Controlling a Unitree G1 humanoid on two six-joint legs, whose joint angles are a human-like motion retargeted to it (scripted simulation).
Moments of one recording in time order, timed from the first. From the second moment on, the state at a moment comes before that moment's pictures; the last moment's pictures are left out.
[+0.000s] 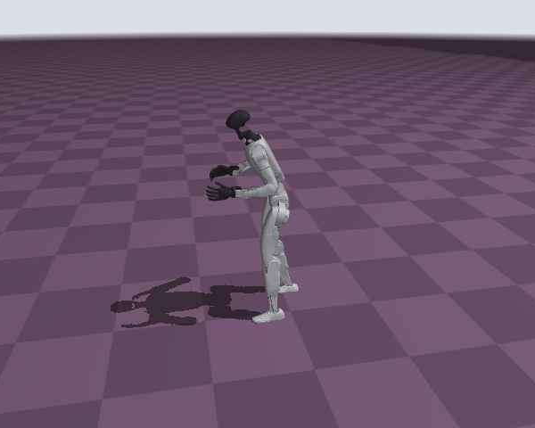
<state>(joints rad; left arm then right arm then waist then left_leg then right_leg) -0.12 0.36 -0.15 -0.29 -0.22 -0.27 0.59 -0.07 -0.53 0.36 -0.43 -0.12 -0.12 -0.39 0.04 -0.13 0.34 -0.36 0.13 0.11 0.22 -0.04 -0.07 -0.19 -0.03 -0.03 0.33 -0.35 0.17</state>
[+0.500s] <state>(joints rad) -0.33 0.33 -0.36 -0.21 -0.23 -0.25 0.50 -0.07 -0.50 0.28 -0.32 -0.11 -0.13 -0.45 -0.04 -0.01 0.30 -0.27 0.17 0.09 0.06 0.09 -0.07 -0.10 0.02 -0.05 0.21 -0.28 0.19</state>
